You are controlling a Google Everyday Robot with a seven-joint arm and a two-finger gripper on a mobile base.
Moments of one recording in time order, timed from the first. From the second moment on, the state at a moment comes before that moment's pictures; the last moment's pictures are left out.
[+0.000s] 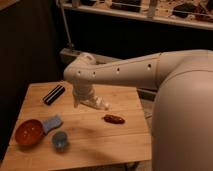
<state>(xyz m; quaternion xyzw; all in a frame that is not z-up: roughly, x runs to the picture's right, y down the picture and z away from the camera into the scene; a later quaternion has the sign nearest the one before) -0.111 0.055 0.725 -0.24 0.12 0.61 0.75</state>
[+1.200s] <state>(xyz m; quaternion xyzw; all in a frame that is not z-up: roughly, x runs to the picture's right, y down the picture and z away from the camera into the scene) -0.070 -0.016 0.823 -0.26 0.07 0.21 0.94</state>
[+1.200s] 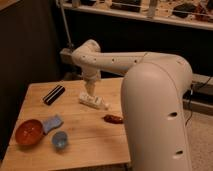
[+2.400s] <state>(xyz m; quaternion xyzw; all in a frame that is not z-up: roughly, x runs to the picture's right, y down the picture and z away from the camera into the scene) -0.078 0.042 0.890 -0.26 0.08 0.24 0.93</state>
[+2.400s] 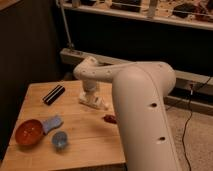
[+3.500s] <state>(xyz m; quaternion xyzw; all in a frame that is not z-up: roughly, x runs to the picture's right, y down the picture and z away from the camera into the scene) -0.098 0.064 0.918 -0.30 0.08 0.25 0.92</state>
